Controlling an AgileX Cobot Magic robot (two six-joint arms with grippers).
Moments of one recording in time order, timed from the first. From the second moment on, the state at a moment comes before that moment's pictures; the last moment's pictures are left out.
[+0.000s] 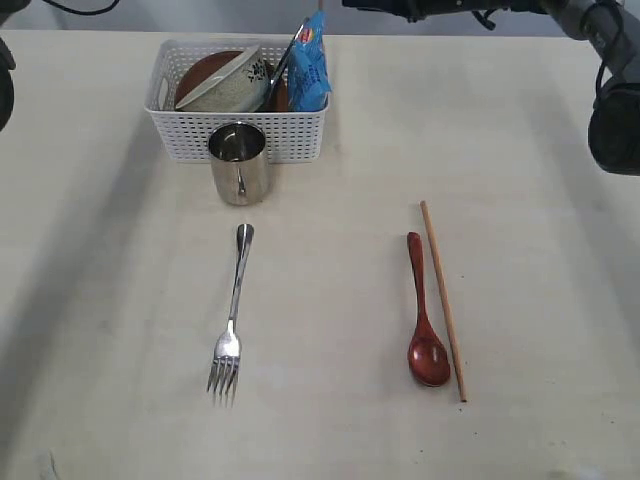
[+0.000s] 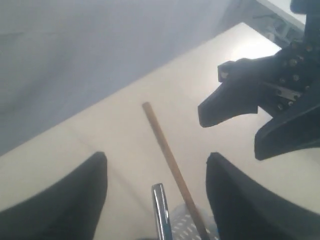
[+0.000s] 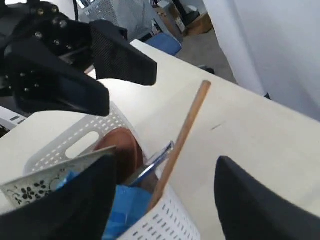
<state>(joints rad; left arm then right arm) -0.04 2.62 -2.49 -1.10 0.97 0.96 0.08 2.79 -2.60 1.32 1.21 -1.04</state>
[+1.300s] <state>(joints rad) 0.01 2.67 -2.50 -0.82 1.11 0.87 0.08 2.79 -2.60 1.24 1.22 -0.90</state>
